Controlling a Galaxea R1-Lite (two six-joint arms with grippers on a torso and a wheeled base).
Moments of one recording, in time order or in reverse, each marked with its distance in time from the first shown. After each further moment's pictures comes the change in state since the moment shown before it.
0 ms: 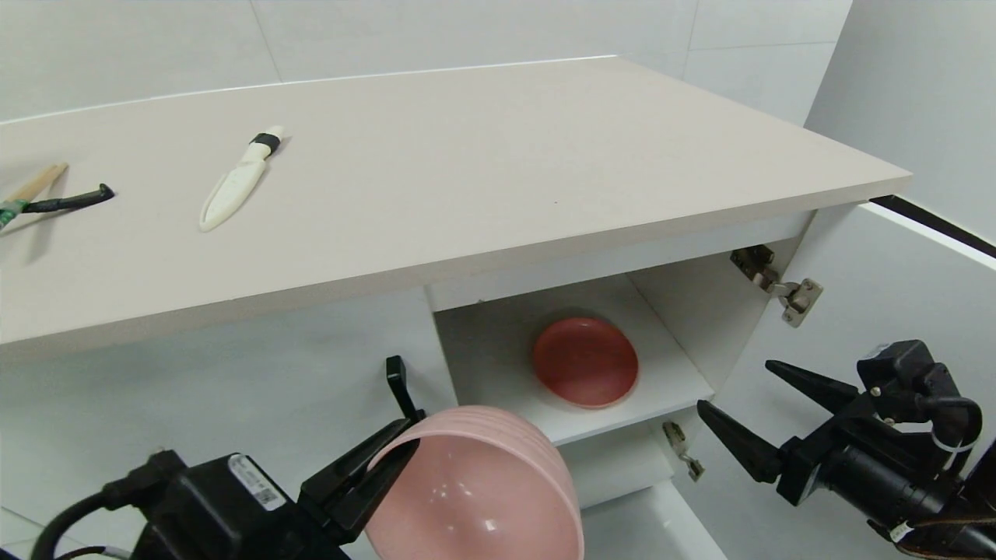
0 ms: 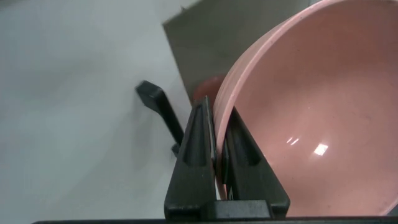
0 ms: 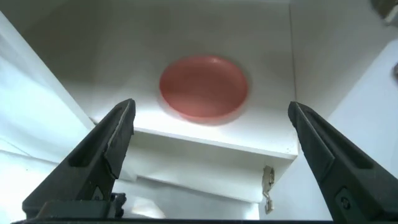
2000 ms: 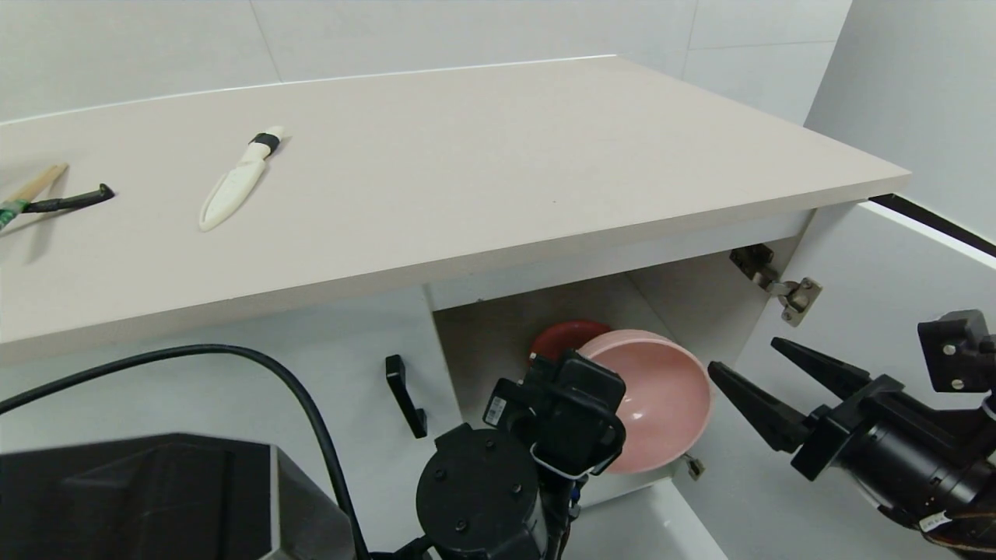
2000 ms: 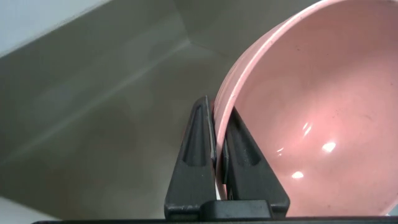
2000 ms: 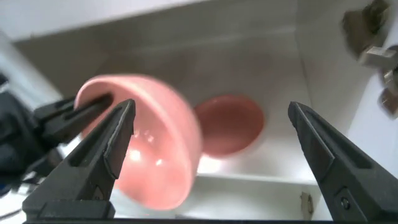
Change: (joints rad) left arm -0.082 0.595 -0.668 -0.001 0.303 0.090; right arm 0.031 -0.073 -0.039 0.000 0.001 0.185
